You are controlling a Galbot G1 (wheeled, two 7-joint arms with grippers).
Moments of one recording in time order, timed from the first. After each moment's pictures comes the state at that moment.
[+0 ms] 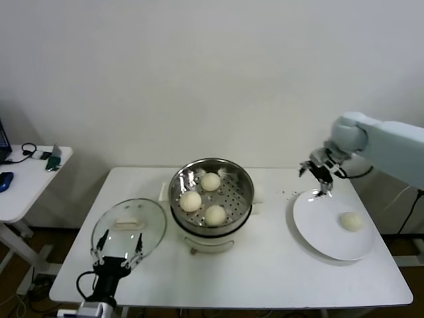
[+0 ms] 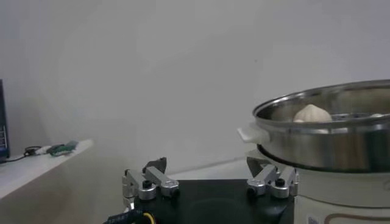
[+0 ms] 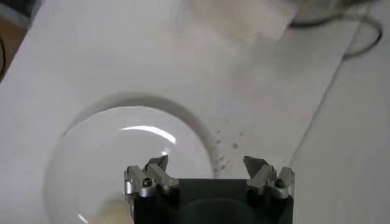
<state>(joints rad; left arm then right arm) 1.74 -1.44 -0.63 -2.13 0.06 -0.01 -0.02 0.54 0.68 -1.40 1.17 0.11 0.04 -1.05</state>
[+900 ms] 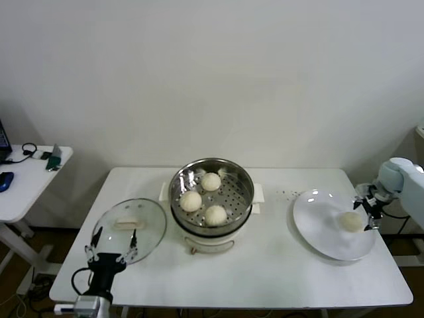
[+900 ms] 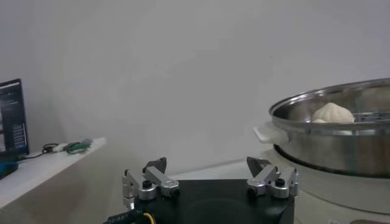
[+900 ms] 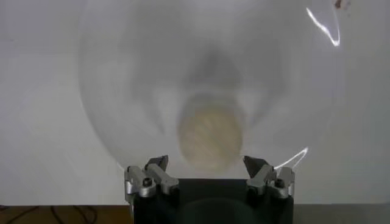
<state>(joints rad) 1.72 -1.46 -0.65 -2.13 0.07 0.03 -0.04 0.03 0.69 -0.82 0.73 -0.24 0.13 -1.12</state>
